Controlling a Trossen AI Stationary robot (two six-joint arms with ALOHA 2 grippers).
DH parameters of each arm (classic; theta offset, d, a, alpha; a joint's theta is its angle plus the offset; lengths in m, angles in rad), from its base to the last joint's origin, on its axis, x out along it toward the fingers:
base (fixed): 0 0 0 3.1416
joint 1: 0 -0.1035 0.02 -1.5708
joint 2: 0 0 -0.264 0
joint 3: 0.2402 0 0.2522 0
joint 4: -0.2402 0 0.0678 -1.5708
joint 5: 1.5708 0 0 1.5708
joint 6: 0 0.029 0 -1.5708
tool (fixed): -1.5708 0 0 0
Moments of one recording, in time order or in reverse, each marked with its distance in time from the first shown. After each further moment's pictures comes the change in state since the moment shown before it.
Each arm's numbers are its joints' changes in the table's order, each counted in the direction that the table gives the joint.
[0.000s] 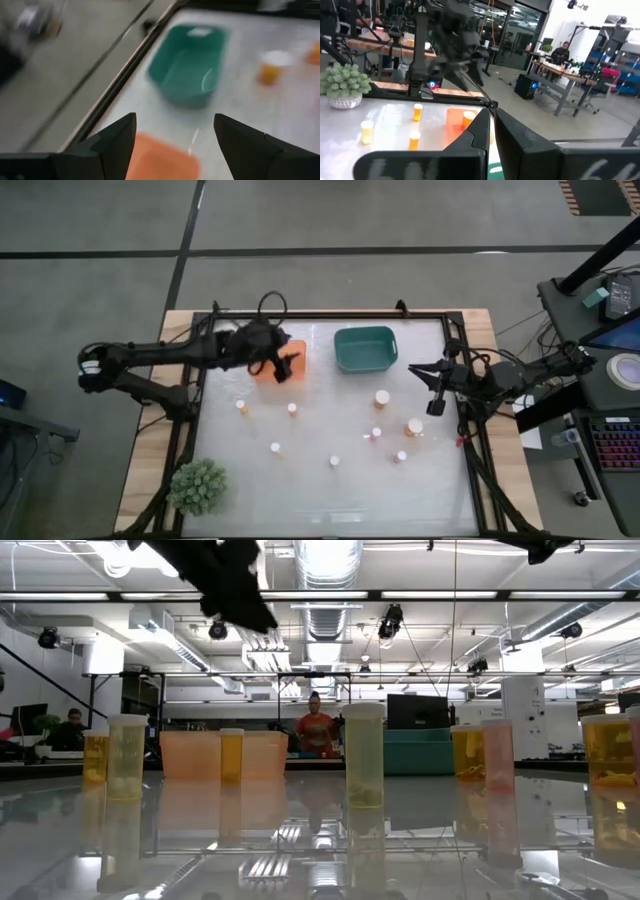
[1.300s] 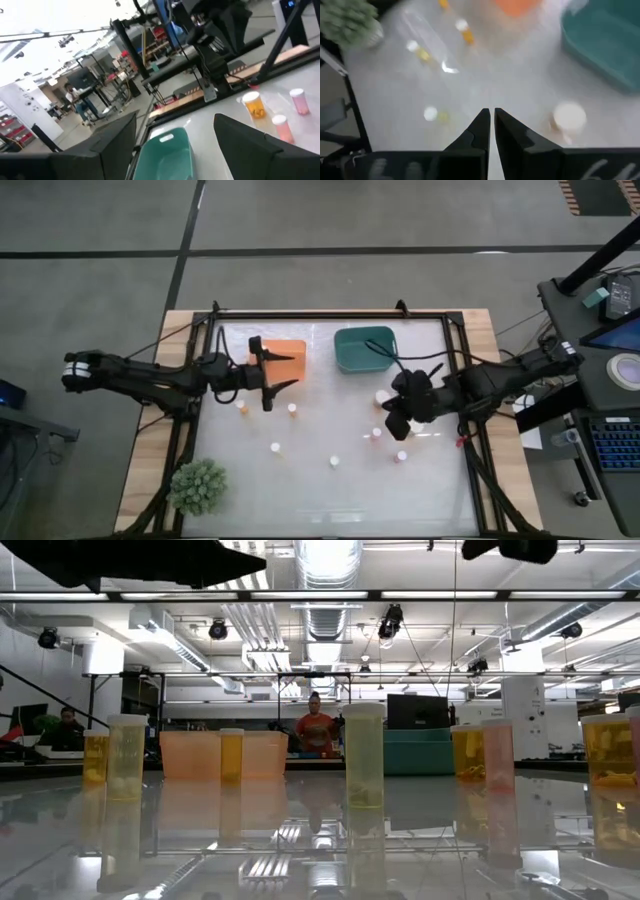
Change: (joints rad) left arm 0.147 0.214 -0.489 0.899 -0.167 0.514; right arm 0.000 -0.664 0.750 -0.987 0.323 1.215
